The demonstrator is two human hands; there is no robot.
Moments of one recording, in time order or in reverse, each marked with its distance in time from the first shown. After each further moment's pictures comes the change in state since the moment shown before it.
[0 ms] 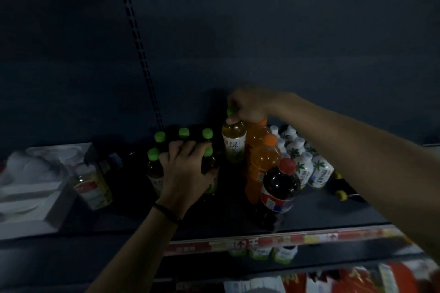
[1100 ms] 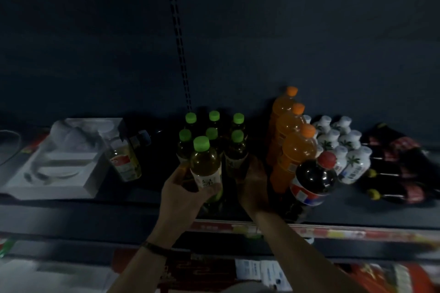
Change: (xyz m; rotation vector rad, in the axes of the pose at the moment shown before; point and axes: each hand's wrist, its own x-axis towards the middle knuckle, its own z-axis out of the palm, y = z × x) left_hand -0.092 -0.038 -0.034 -0.945 -0.137 -0.622; right_hand -0.017 -0.088 0.287 0.917 0.718 0.180
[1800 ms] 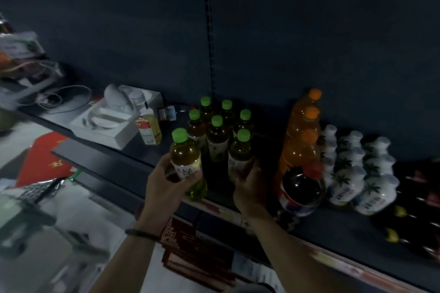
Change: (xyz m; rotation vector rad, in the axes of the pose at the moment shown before) left_hand -0.058 0.005 0.037 -0.020 0.402 -0.053; right_hand -0.015 0.009 -0.044 0.134 -0.316 0.135
